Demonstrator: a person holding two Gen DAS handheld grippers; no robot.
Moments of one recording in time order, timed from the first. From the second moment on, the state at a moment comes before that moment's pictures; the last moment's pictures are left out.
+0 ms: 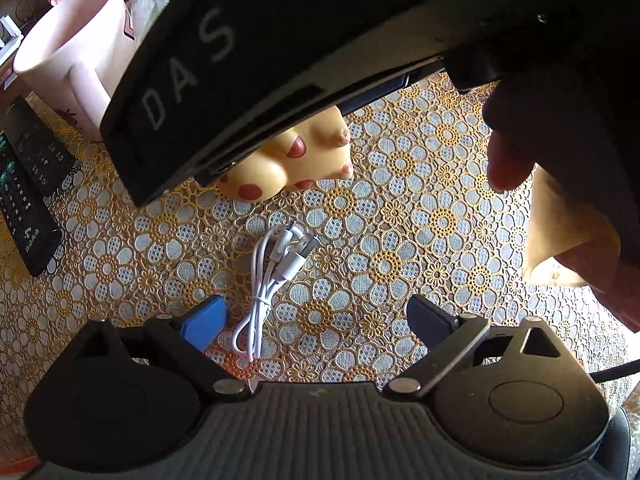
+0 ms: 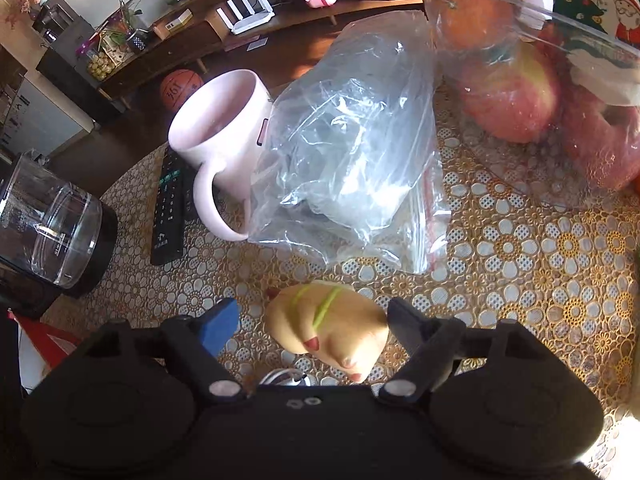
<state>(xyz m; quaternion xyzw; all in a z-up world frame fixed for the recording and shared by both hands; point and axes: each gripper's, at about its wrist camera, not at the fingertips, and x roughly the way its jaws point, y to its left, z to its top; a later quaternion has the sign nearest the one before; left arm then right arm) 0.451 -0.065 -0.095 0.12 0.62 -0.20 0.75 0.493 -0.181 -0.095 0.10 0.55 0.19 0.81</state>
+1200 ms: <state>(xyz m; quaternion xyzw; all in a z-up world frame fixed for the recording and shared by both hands) 0.426 -0.055 -0.082 0.14 0.57 -0.21 0.78 0.466 -0.209 -0.074 0.10 0.52 0.17 0.83</state>
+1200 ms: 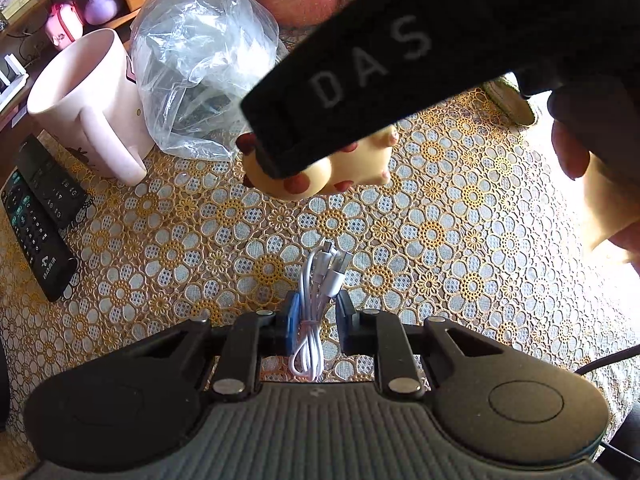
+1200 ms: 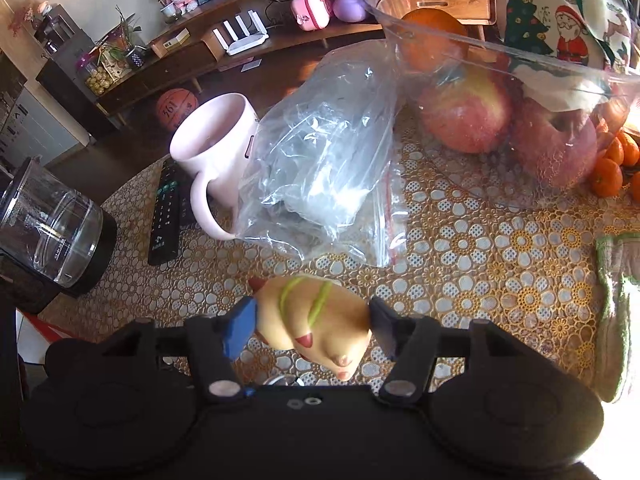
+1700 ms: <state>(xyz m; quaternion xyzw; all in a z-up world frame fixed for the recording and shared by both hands) 0.393 -0.076 -0.036 0.11 0.55 -0.22 0.80 0.407 -0.245 -0.037 0.09 0.51 0.16 0.84</state>
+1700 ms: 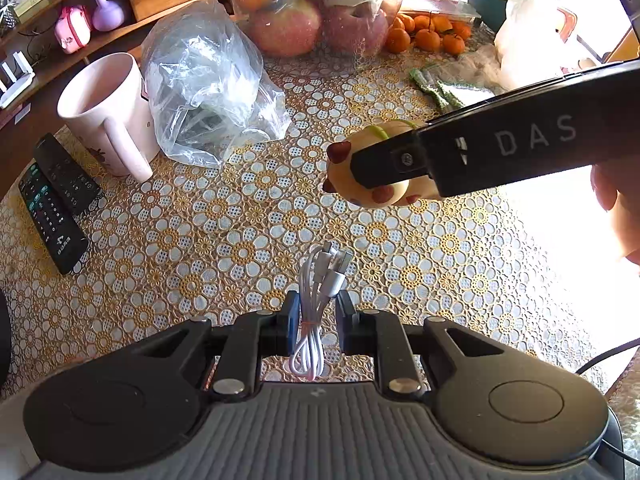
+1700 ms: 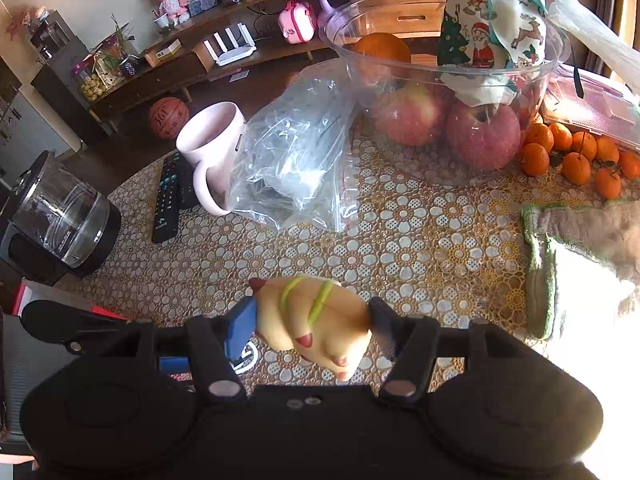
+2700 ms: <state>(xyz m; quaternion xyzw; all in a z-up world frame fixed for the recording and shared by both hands) 0.222 0.018 0.087 0.05 0.48 -0.19 0.86 0.234 -0.176 0.091 0.00 0.43 0.24 0.87</state>
